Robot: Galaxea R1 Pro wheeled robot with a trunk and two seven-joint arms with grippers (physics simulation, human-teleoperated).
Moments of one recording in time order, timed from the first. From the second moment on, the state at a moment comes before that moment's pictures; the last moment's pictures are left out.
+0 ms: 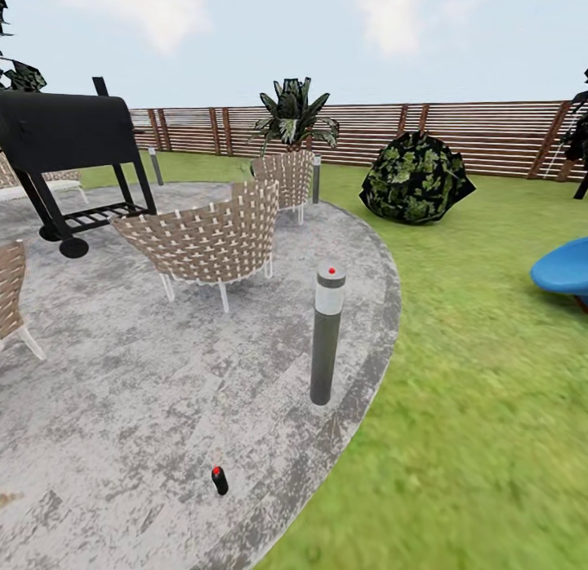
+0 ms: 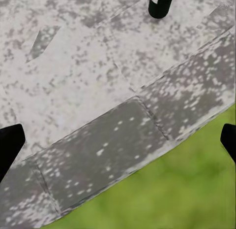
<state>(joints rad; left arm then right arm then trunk) -0.24 0.05 0.09 -0.21 -0.01 -0.37 0.00 -0.07 -0.07 0.05 -0.45 -0.02 -0.37 -0.13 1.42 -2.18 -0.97</state>
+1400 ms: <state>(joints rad) -0.24 0.05 0.09 -0.21 -0.01 -0.37 0.00 -0.07 -0.07 0.05 -0.45 -0.02 -0.37 -0.13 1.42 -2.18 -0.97</state>
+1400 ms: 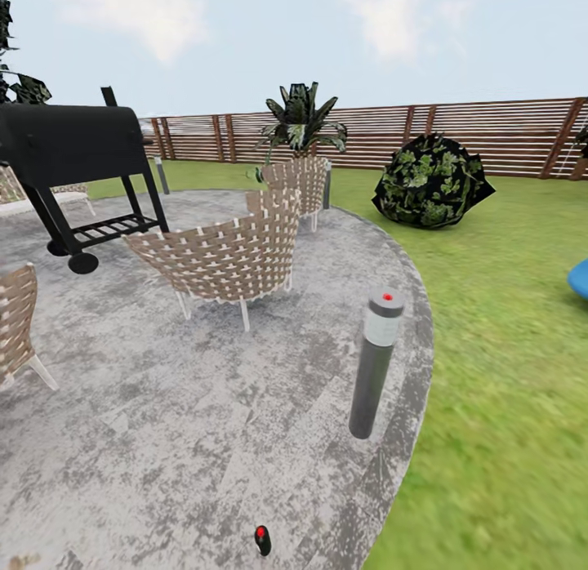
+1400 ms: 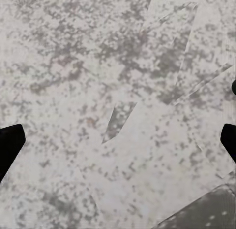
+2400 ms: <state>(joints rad) -0.24 0.05 0.09 -0.21 -0.01 -0.37 0.00 -0.07 -0.07 0.05 -0.45 -0.02 -0.37 -0.13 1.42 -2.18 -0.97</state>
